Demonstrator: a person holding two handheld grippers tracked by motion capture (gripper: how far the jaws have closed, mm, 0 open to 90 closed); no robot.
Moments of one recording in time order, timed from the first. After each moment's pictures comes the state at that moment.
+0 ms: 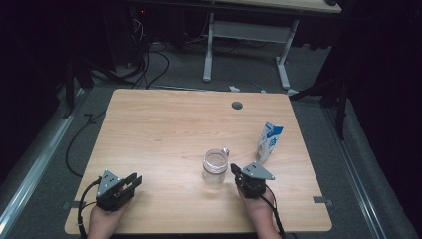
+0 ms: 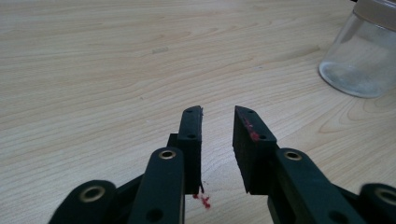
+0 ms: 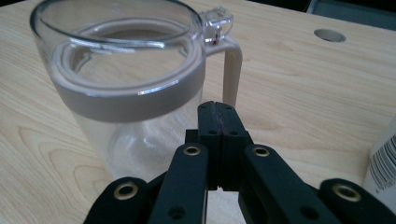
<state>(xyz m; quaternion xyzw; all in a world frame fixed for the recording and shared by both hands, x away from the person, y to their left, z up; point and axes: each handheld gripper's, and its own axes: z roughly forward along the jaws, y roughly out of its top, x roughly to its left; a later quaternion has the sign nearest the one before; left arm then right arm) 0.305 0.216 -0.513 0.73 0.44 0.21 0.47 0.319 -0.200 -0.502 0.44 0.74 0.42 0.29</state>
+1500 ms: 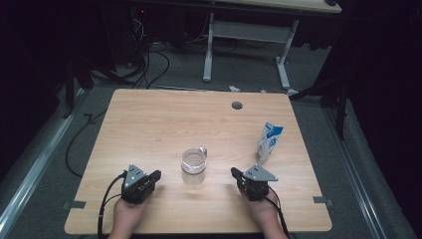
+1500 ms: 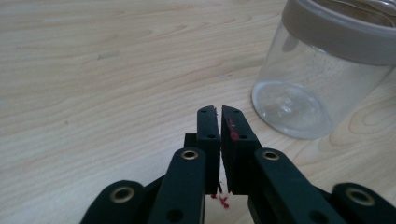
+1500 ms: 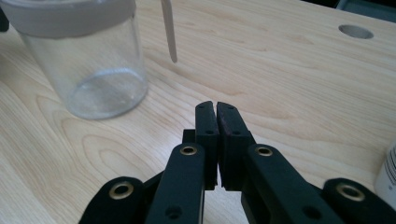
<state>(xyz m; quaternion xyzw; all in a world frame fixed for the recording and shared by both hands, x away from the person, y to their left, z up) 0.328 0.150 -0.517 0.74 0.44 0.20 0.46 0.317 -0.215 -0.512 0.40 0.77 0.43 0.26</state>
